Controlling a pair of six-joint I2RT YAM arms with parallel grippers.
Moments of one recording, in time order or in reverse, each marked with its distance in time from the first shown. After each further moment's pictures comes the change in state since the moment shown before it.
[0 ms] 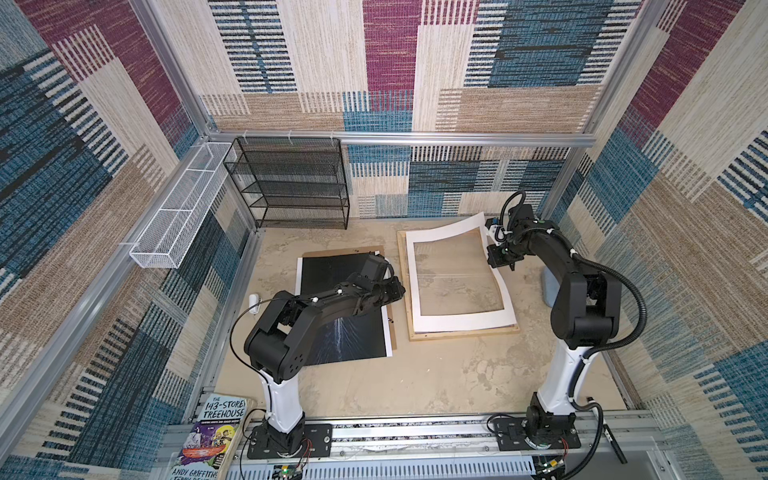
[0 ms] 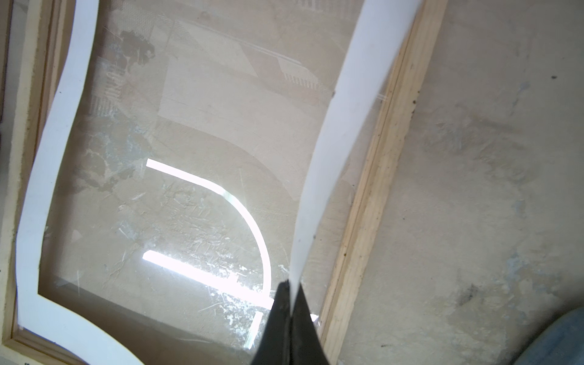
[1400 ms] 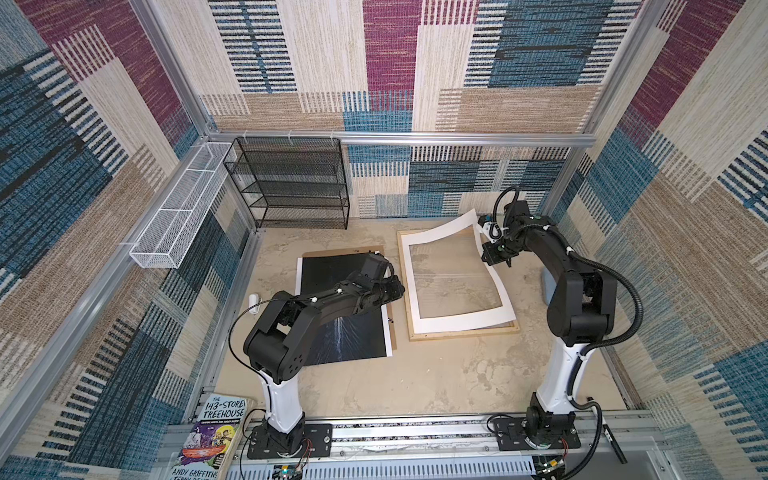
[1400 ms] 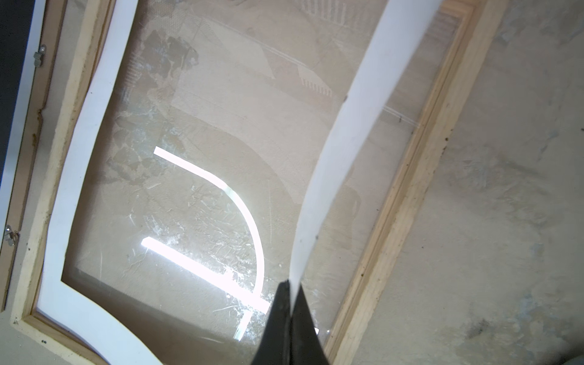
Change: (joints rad) left arm 0.000 -0.004 0.013 -0.018 0.002 0.000; right arm 0.021 0.025 0.058 -0.043 -0.053 -0.064
